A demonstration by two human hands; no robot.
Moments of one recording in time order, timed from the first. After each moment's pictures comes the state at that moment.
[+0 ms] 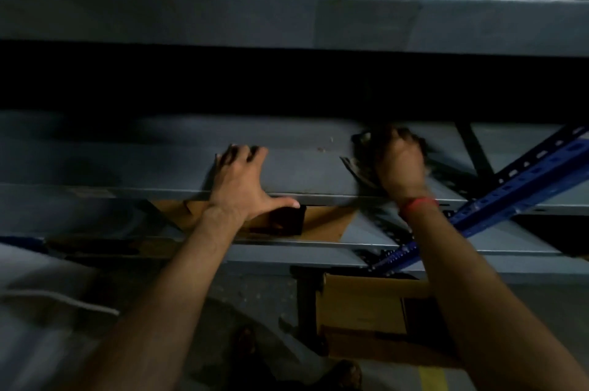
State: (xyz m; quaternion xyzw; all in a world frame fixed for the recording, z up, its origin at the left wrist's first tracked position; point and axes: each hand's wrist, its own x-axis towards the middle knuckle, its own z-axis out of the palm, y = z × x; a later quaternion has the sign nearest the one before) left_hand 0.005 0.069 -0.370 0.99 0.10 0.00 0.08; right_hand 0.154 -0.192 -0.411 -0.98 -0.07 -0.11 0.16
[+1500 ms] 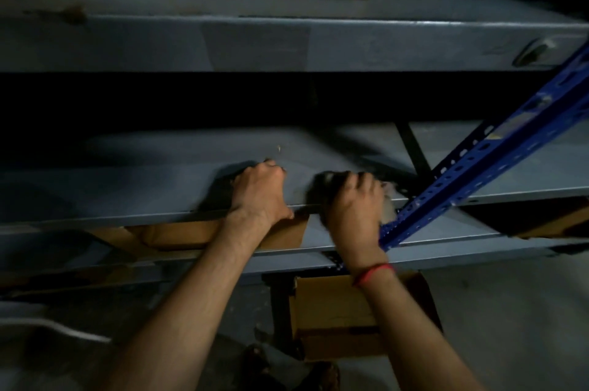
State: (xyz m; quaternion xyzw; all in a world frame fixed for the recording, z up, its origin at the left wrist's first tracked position) left_hand 0.047 -0.048 -0.332 0.99 0.07 -0.10 0.08; right_hand 0.052 -0.202 -0.392 -0.99 -0.02 -0.06 0.09
